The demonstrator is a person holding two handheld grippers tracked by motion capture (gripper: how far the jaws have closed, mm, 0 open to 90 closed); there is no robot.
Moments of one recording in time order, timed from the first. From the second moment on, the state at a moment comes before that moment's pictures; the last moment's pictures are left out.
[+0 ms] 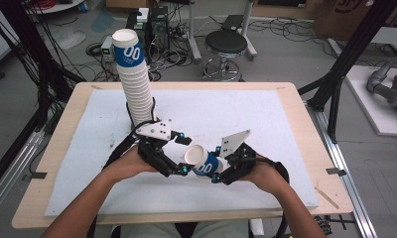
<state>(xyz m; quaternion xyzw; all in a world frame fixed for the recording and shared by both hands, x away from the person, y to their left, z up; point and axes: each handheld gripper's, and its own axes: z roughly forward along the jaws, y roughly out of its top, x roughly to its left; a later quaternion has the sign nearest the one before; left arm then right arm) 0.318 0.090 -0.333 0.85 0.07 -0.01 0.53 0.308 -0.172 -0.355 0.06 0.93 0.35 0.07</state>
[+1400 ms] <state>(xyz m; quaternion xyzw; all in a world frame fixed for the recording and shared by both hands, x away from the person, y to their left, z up) 0.327 0.105 -0.353 0.82 0.08 0.00 0.57 0.304 -0.202 -0.331 0.08 0.87 0.49 0.07</state>
